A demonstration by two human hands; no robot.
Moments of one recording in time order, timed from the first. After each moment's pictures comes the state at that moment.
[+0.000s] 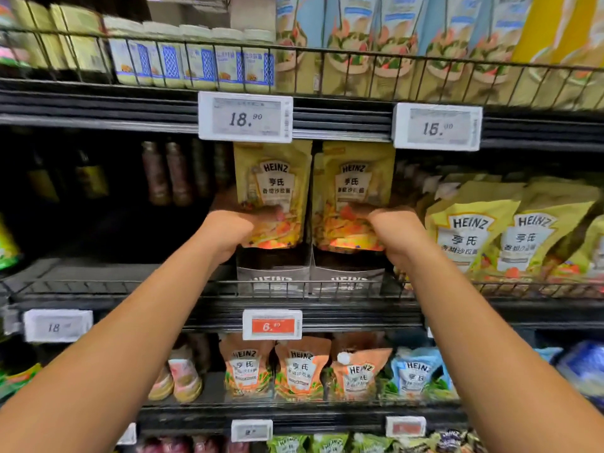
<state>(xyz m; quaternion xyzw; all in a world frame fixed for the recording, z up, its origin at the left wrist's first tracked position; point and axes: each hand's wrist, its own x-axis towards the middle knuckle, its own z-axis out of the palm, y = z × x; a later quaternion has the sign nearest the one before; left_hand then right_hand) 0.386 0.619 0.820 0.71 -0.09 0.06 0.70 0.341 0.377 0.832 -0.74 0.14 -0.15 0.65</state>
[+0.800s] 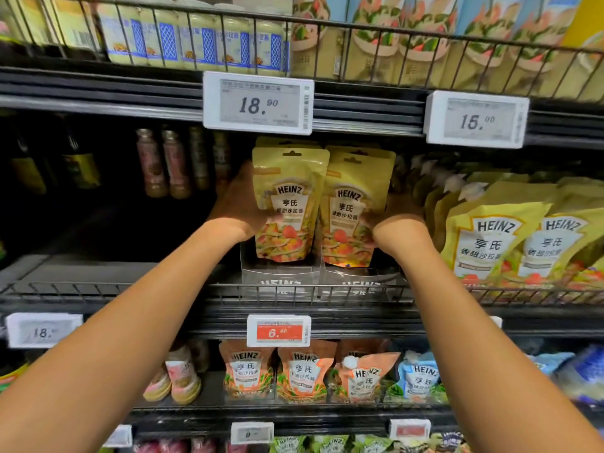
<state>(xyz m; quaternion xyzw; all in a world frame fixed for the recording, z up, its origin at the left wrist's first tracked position) 0.423 0.621 0.826 0.89 -0.15 0.17 0.41 0.351 0.386 0.832 -0.90 0.17 -0.18 0.37</state>
